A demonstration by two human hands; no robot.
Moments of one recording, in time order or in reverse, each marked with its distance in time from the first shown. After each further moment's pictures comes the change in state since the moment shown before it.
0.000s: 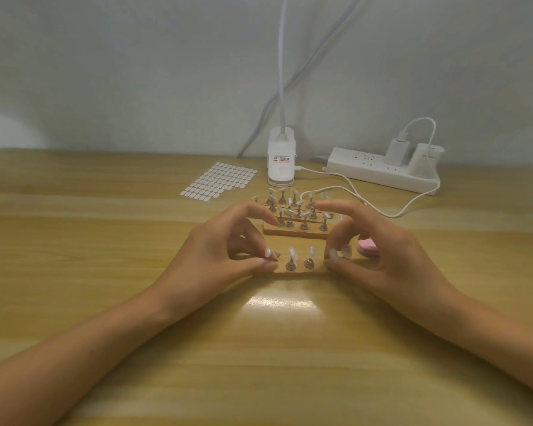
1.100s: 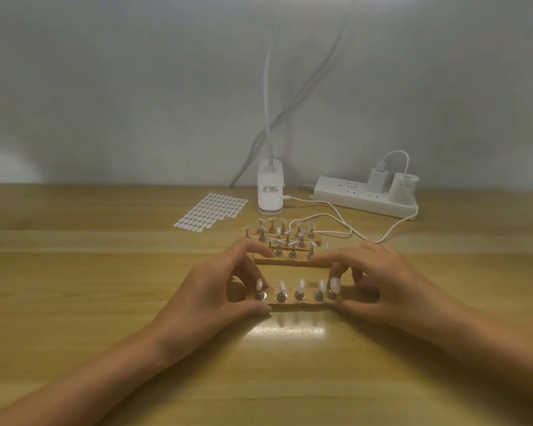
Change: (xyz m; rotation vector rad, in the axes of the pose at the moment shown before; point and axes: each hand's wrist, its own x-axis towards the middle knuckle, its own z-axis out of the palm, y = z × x) left_hand -0.002 -0.002 0.001 0.297 -0.011 0.137; right_hand -0.004 0.020 -0.025 -0.222 -0.166 -0.050
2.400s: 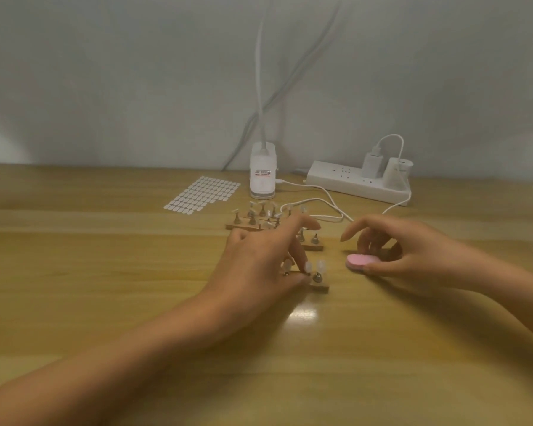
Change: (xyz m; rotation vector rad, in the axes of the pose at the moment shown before) left_hand 0.030 0.046 0.043 0.269 -0.032 0.047; right_hand -0.004 0.043 -0.037 0.185 -0.198 0.343
